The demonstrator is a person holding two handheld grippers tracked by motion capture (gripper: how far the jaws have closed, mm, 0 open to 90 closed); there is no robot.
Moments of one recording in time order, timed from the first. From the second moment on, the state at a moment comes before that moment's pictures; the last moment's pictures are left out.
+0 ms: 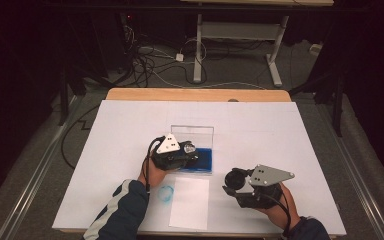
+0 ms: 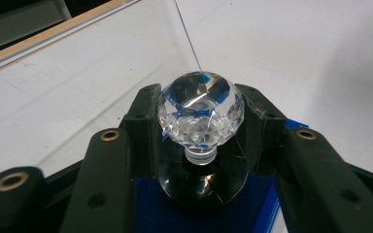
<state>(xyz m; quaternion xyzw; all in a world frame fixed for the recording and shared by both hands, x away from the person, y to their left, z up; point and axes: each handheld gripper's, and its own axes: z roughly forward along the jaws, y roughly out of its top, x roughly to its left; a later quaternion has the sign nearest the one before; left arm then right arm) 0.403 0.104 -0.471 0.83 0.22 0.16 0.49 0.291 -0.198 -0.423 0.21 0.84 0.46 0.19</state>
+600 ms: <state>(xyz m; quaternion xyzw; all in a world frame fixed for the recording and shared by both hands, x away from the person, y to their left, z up) 0.396 0.114 -0.455 0.83 0.21 0.19 0.48 0.294 -0.202 -0.423 0.22 0.84 0.47 0.18</state>
